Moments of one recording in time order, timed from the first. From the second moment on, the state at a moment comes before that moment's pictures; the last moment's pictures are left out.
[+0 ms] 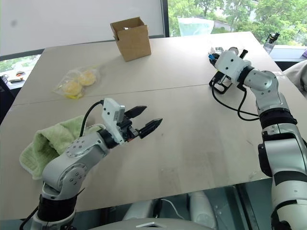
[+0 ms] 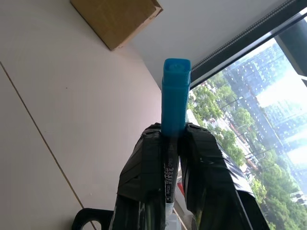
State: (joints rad) left arm -0.14 0.43 0.01 -0.62 -0.63 0.71 -0.45; right arm -1.02 -0.63 0.14 0.90 -0.15 -0.55 0.62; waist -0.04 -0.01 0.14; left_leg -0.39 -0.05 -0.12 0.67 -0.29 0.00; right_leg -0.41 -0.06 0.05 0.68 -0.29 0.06
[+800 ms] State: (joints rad) left arm -0.13 0.46 0.00 -0.62 -0.60 0.59 -0.54; right arm -1.08 -0.62 0.17 1.07 -0.29 -0.64 0.50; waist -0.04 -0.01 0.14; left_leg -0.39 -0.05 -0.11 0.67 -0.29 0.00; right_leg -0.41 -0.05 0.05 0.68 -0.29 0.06
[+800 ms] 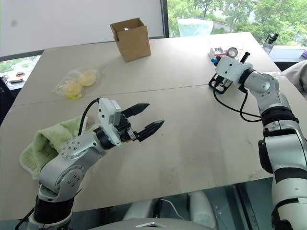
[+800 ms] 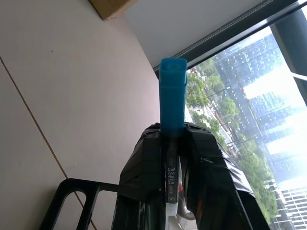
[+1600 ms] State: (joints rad) left arm -0.06 0.46 0.00 -0.62 -0.57 0.53 -0.54; right arm -1.03 -0.62 0.15 1.03 -0.25 -0.59 0.54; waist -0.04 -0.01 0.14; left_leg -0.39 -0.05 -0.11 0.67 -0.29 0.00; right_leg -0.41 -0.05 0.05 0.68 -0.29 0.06
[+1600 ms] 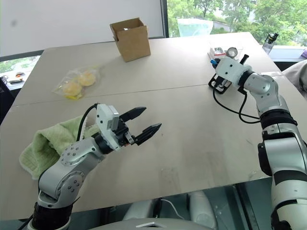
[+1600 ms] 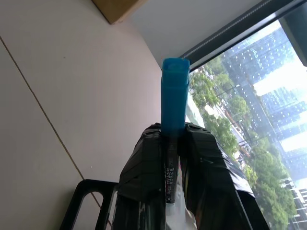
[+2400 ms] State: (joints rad) left arm -0.04 0.44 0.00 -0.62 -0.55 0.52 -0.53; right arm -1.14 -0.61 0.22 1.27 -0.40 -0.60 0.39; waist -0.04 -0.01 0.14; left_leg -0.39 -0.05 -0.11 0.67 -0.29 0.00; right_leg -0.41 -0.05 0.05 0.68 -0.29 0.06
